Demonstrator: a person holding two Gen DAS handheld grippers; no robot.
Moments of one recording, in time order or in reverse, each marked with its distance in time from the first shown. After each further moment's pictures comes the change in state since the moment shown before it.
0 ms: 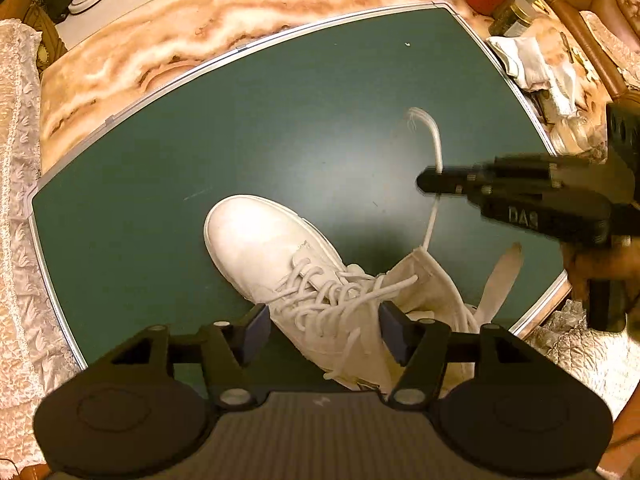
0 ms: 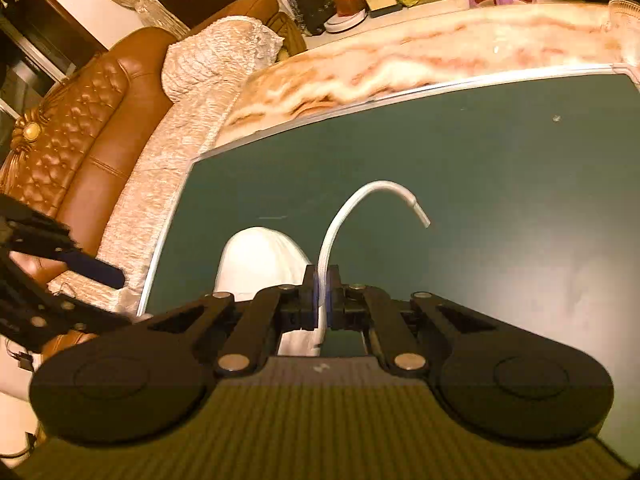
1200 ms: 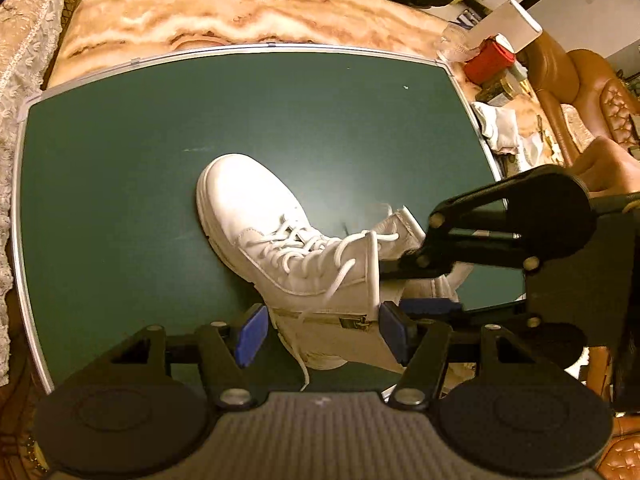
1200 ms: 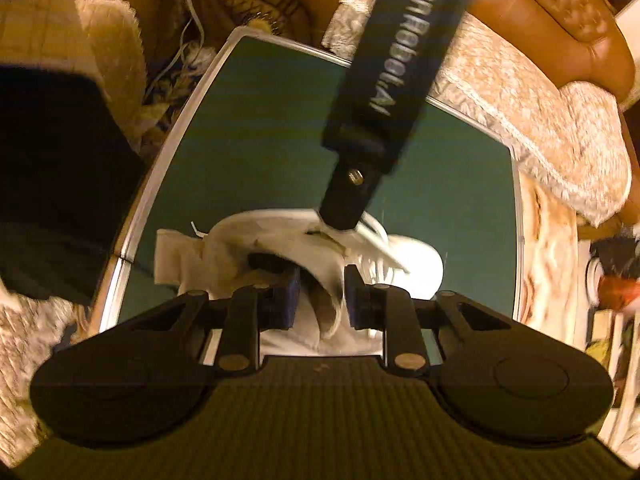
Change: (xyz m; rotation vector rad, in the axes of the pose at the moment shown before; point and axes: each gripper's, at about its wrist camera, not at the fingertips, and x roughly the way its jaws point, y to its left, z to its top) left arm -0.012 0.047 -0.081 -0.205 -0.162 -0.229; right arm -0.007 0.210 -0.086 -1.780 0.363 0.103
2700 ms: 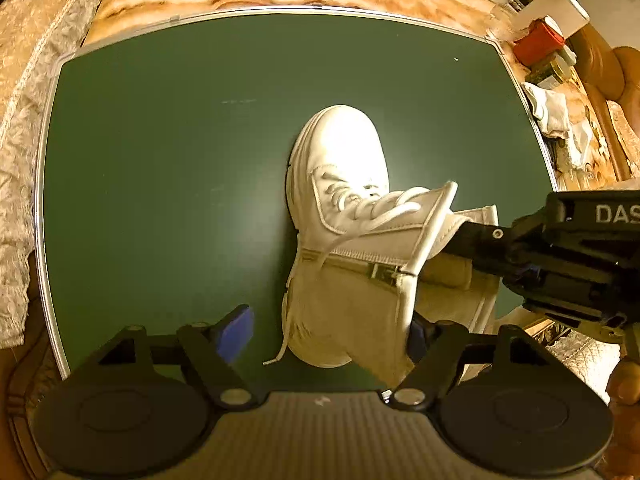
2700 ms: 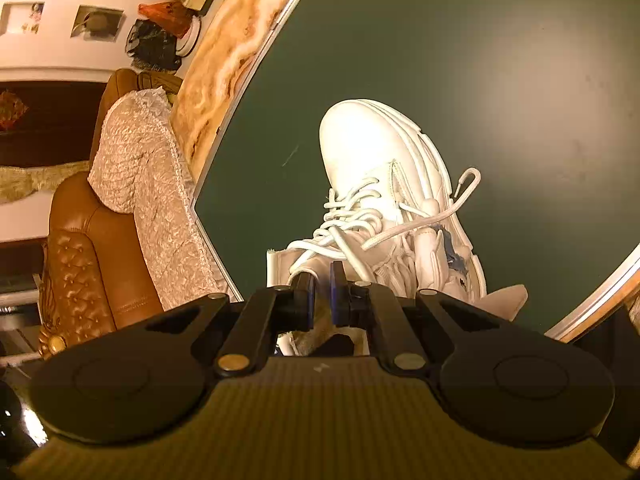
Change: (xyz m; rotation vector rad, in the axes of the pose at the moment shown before) left arm 0.029 0.003 -0.030 -0.087 0.055 0.130; right arm 0.017 0.020 -0.115 2.618 -0.393 0.134
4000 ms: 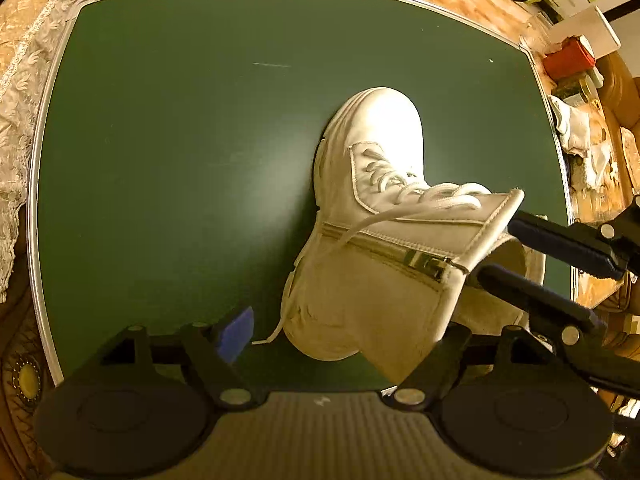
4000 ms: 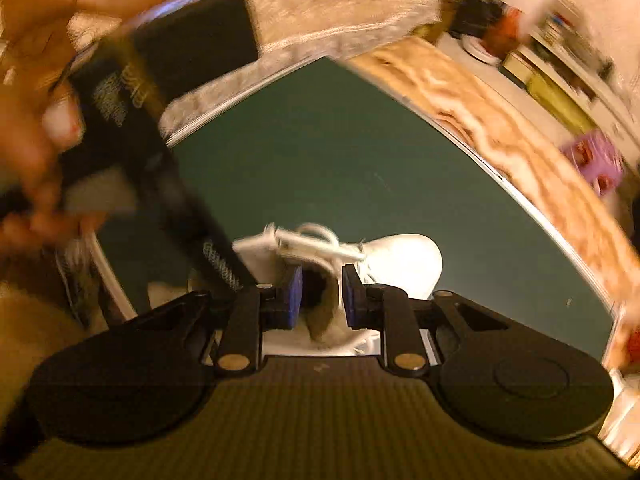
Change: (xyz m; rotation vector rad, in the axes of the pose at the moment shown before) left arm 0.030 0.030 0.001 -0.105 0.063 -0.042; right arm 0.024 0.110 -0.091 -1.714 0.075 -0.354
